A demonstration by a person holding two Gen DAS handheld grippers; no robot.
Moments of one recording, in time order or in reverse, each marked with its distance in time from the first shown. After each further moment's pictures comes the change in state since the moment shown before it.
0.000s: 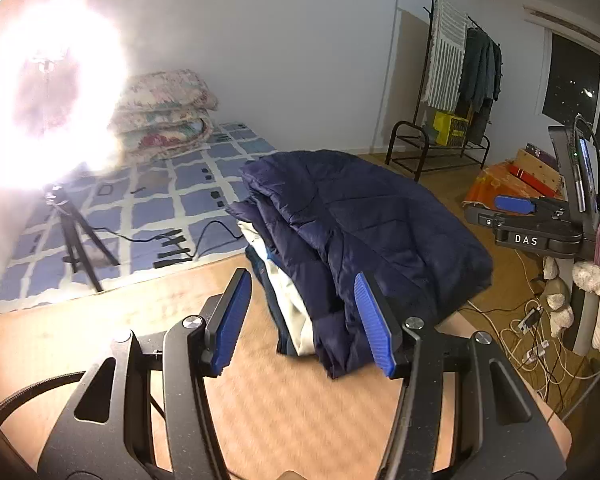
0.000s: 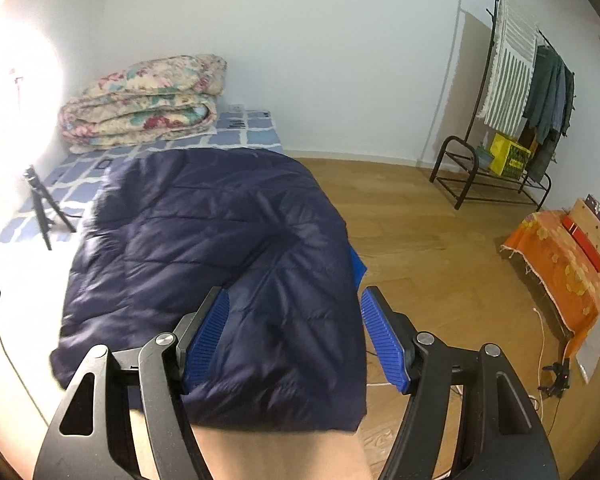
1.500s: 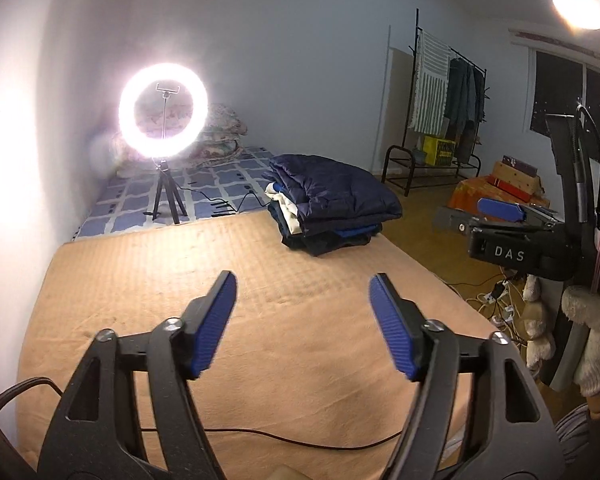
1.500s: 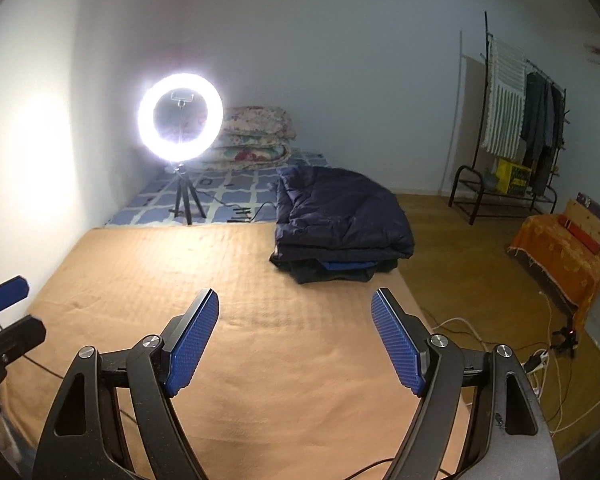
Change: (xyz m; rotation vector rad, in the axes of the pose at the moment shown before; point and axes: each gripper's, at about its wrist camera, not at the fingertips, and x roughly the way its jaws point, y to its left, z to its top) left arm -0.331 -0.048 -0.179 -0.024 -0.124 0.047; right arm -0.300 0.121 -0.176 0.009 -0.196 0.107
